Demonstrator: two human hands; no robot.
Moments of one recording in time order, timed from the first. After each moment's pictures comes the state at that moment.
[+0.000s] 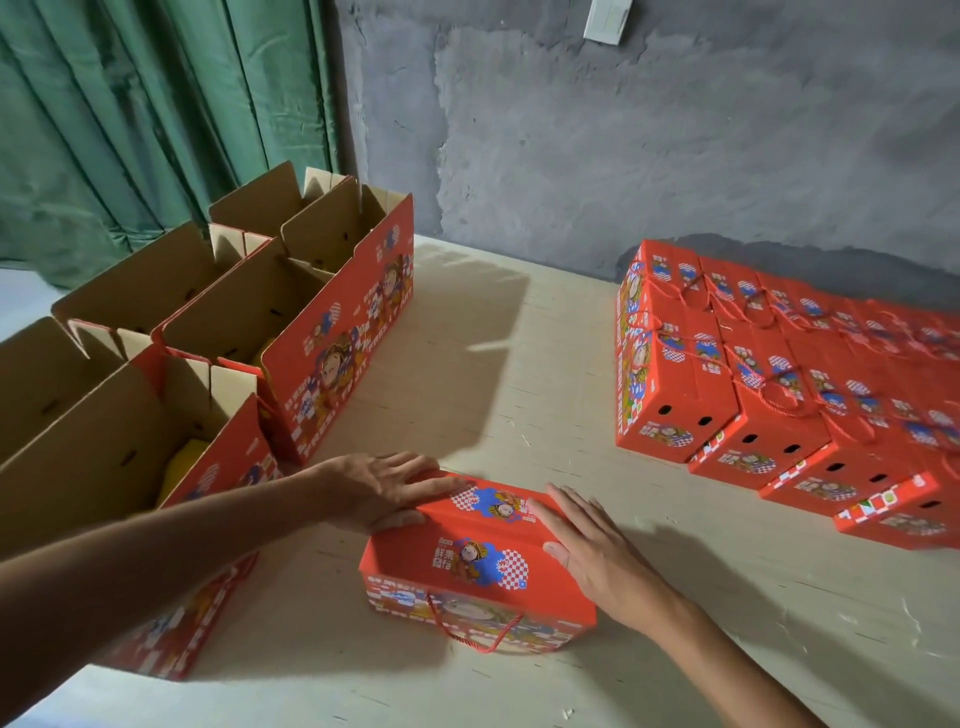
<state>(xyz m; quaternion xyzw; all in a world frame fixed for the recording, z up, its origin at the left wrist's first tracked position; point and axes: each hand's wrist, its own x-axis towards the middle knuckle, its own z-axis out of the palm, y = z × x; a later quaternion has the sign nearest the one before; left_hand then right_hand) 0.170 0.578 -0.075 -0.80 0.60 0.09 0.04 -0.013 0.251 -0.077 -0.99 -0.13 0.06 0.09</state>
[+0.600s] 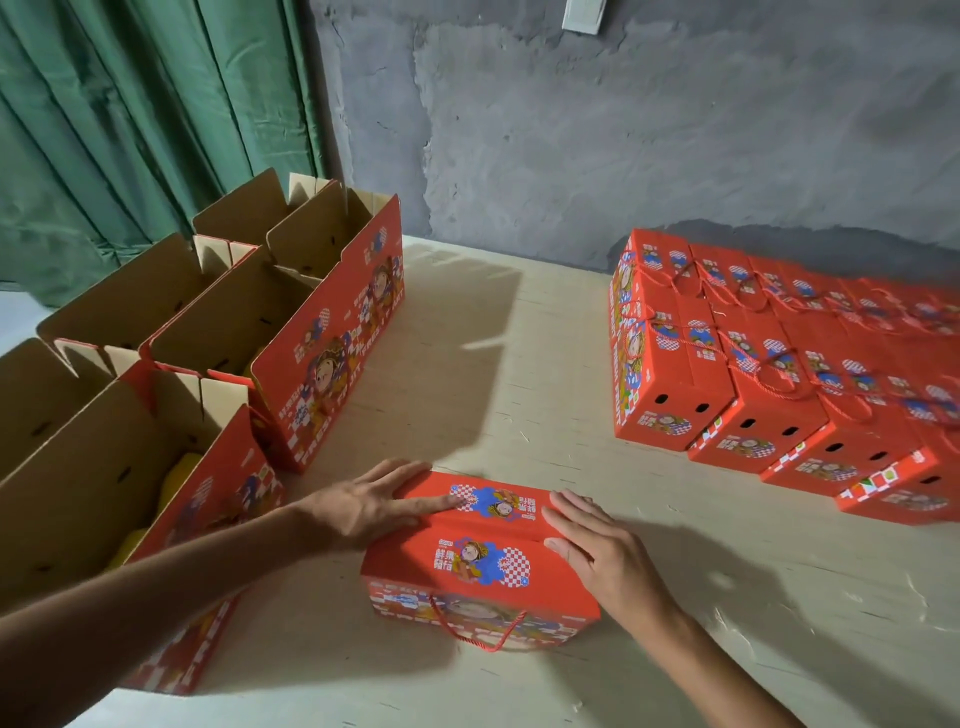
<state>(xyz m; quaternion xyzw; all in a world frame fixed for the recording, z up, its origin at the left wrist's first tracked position) 0.154 0.592 -0.089 -0.83 0.55 0.12 -0.04 -0.023 0.260 -0.086 -0.95 -0.09 -0.16 0.25</state>
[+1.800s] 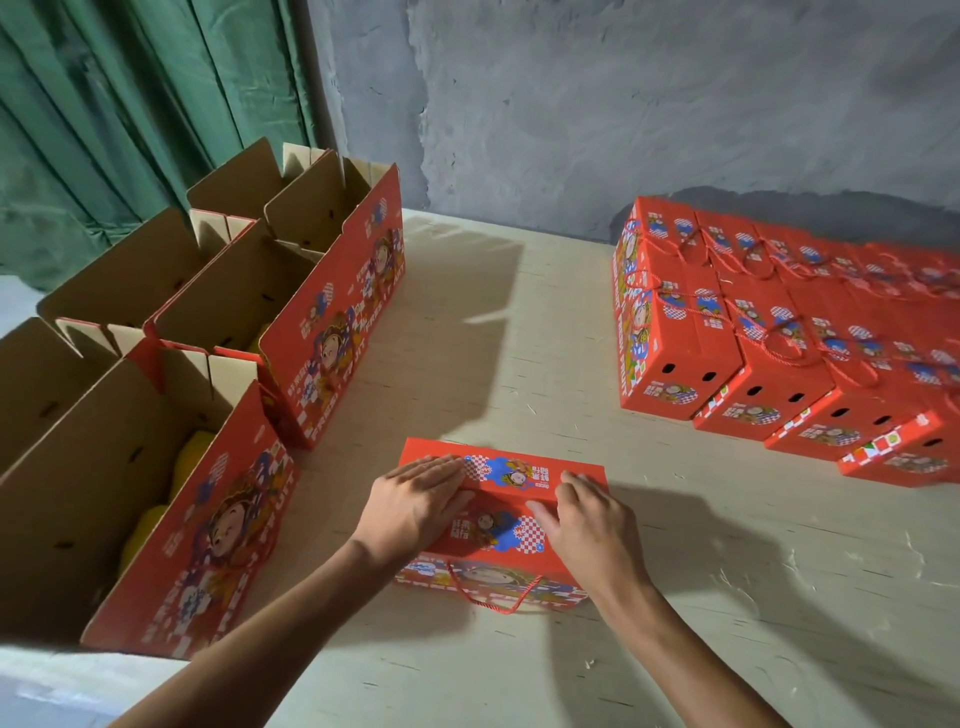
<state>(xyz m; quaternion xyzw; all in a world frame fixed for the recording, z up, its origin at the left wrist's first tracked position) 0.083 0.548 -0.097 -0.85 0.40 -0.25 -0.23 -0.019 0.322 -0.070 -0.98 0.04 -0.17 -0.04</state>
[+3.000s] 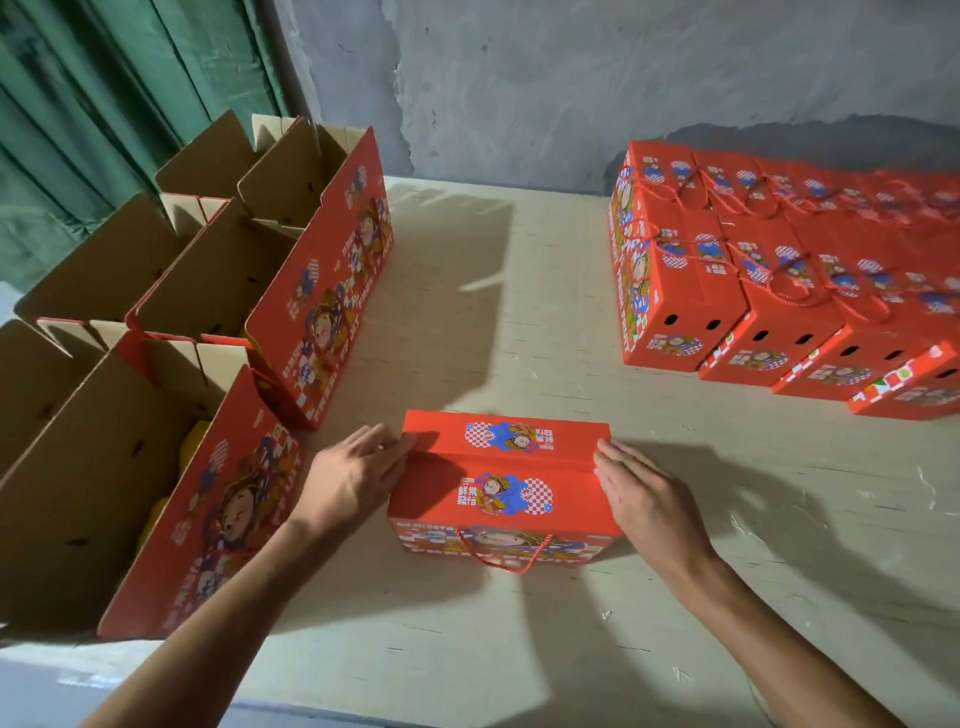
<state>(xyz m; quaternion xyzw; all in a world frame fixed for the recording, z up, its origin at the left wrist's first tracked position) 0.102 0.611 -0.083 -0.87 0.40 -0.17 -0.22 -0.051 0.272 -0.083 -0.96 -0.02 -0.27 0.06</state>
